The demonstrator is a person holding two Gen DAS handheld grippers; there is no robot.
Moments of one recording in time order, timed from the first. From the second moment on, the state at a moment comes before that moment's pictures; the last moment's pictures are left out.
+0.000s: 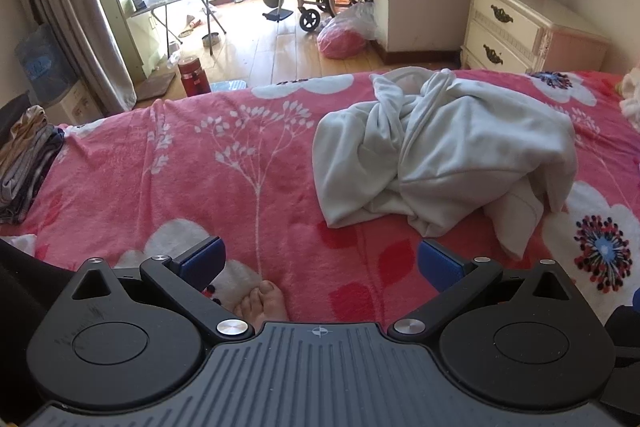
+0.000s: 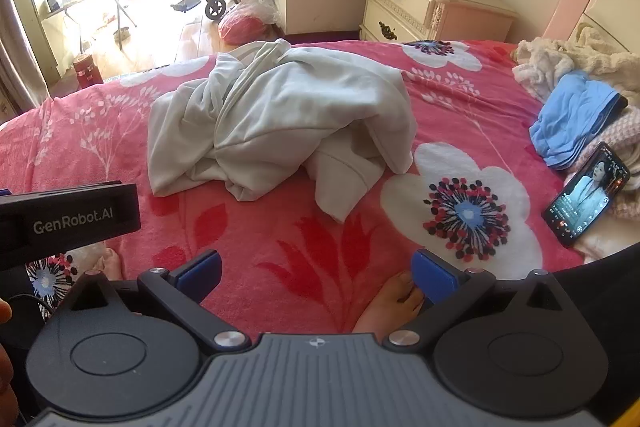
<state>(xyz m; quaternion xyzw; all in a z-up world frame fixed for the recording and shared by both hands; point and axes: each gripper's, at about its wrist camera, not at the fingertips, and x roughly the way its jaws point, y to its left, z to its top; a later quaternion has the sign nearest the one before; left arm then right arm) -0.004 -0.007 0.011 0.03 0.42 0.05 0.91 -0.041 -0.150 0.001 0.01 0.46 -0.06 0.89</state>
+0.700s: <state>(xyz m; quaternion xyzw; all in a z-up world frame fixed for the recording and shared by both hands) -0.006 -0.005 0.008 0.03 0.43 0.05 0.90 -0.042 -0.150 0.002 0.00 0.45 -0.06 0.89</state>
